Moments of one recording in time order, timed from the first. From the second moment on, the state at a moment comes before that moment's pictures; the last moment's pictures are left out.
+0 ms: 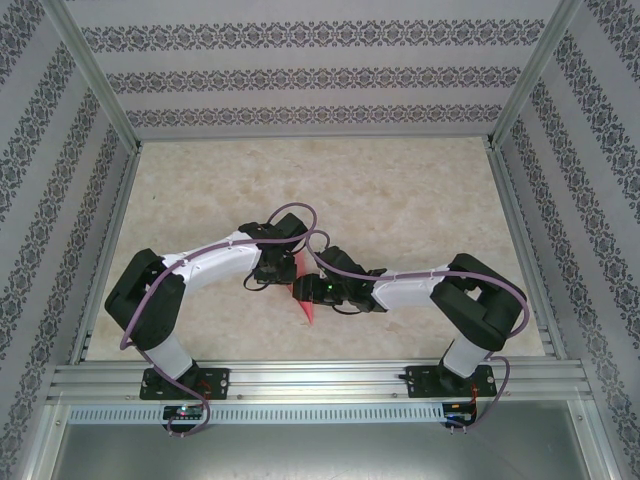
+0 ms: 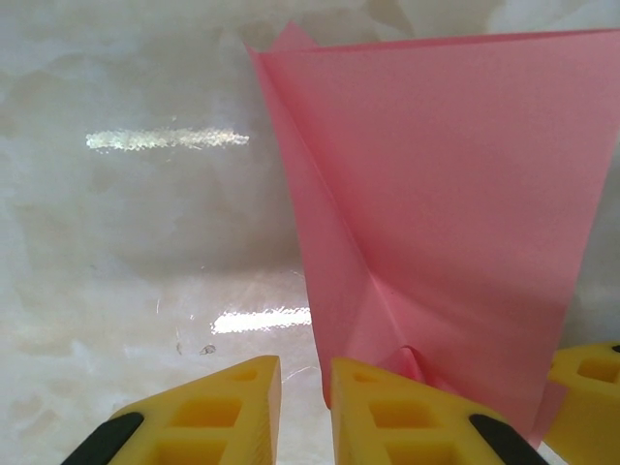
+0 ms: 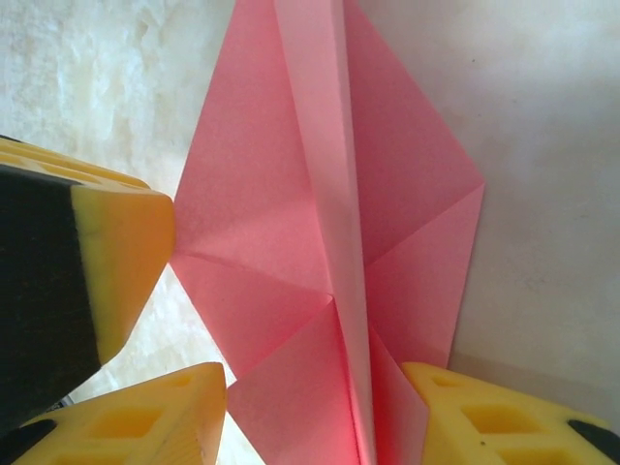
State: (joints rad) left arm -0.72 1.67 1.10 -0.81 -0.04 -0.72; right arm 0.91 1.67 0.70 0.18 -0.24 0.91
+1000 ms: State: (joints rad) left arm -0.72 1.61 1.08 -0.80 -0.04 -0.73; right arm 0.92 1.70 0.83 -0.05 -0.16 0.81
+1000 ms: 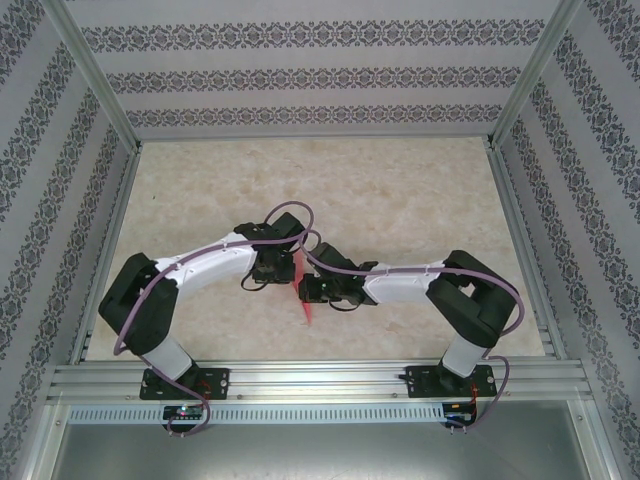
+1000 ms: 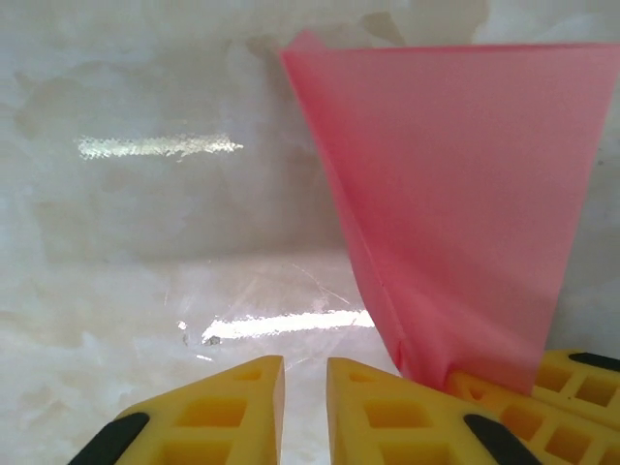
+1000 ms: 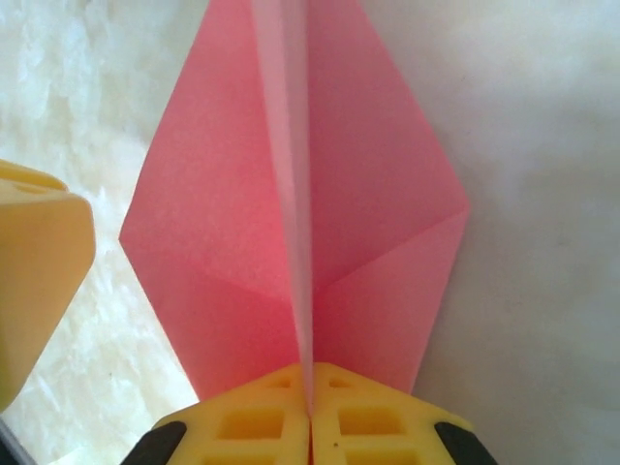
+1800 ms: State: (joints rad) left arm -0.56 1.29 0.92 -0.74 -0.06 -0.82; right arm 0.93 1.89 1.27 -0.74 0.23 0.78
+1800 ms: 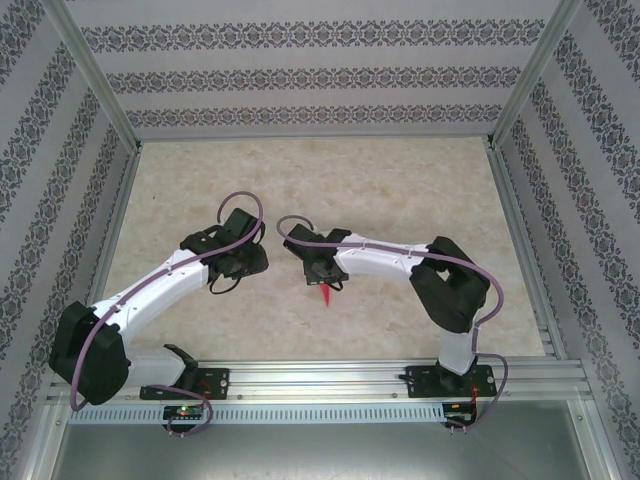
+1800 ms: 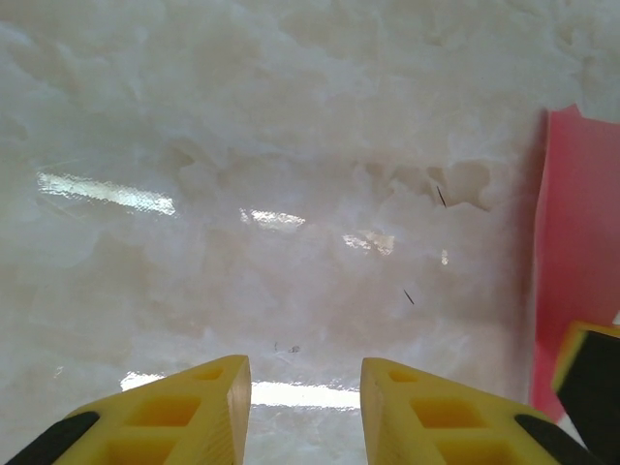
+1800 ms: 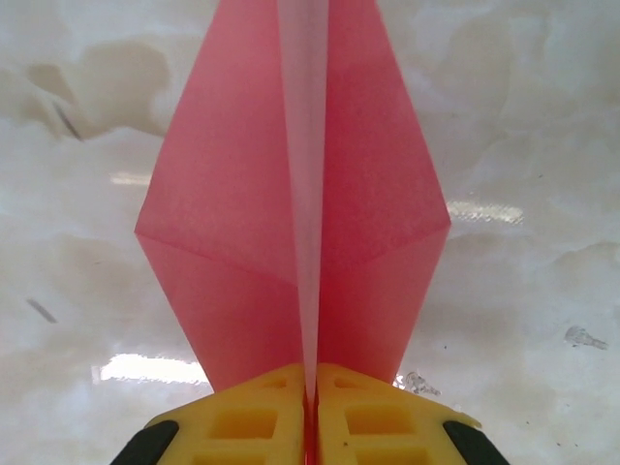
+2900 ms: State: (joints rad) left arm -0.53 1.34 0.91 -0.70 0.01 -0.82; right arm 0.91 1.93 1.24 -0.65 0.19 0.82
